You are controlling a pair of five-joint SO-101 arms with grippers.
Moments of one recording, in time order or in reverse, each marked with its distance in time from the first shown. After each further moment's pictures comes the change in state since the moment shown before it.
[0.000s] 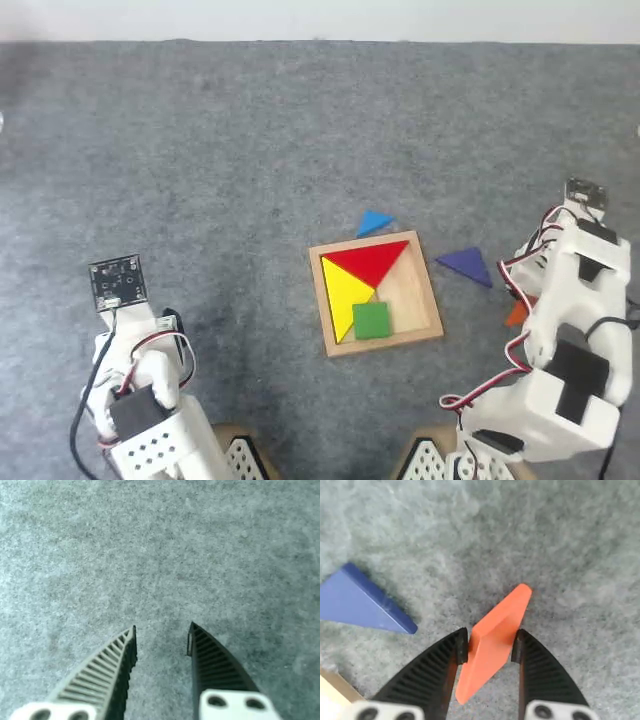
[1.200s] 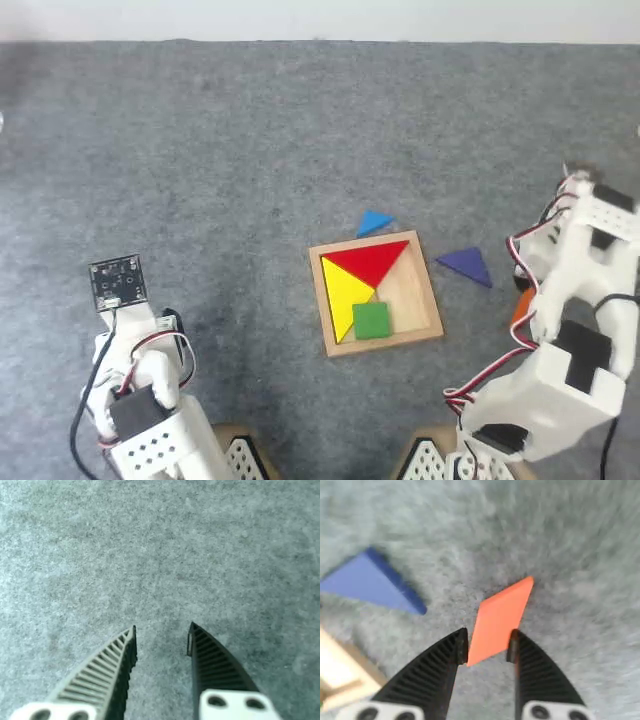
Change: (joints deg) left arm 0.0 0.0 0.0 0.0 0.0; right arm -0.3 7.8 -17.1 16.6 4.0
